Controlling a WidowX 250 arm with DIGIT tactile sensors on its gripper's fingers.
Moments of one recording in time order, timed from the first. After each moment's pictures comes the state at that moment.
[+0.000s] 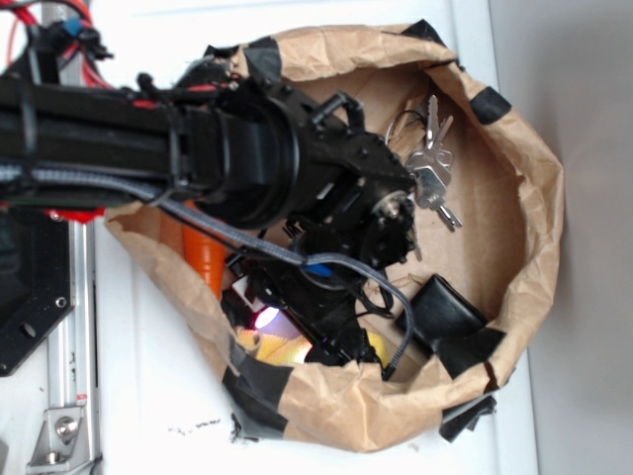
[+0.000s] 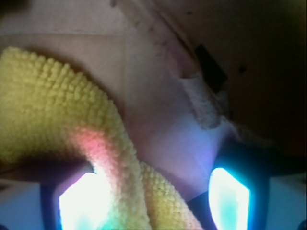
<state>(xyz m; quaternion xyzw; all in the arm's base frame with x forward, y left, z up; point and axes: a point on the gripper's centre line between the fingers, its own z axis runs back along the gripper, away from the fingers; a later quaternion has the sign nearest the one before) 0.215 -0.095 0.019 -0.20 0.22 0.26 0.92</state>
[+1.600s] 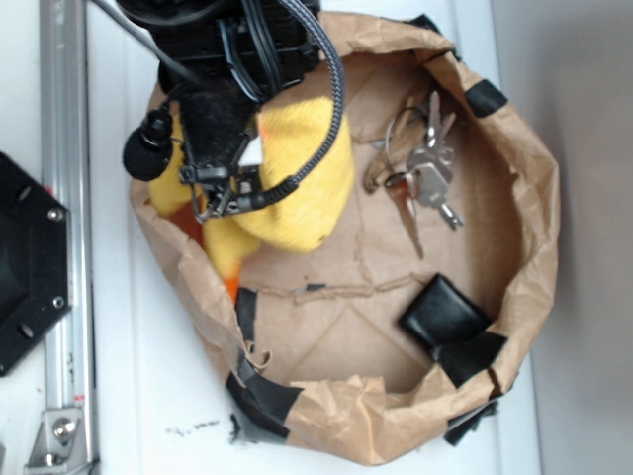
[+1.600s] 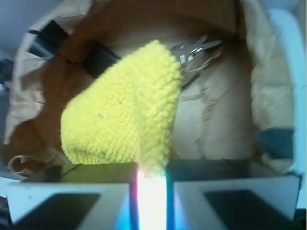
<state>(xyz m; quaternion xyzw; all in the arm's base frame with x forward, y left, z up) 0.221 0.017 0.174 -0.07 -0.05 -0.04 1.00</state>
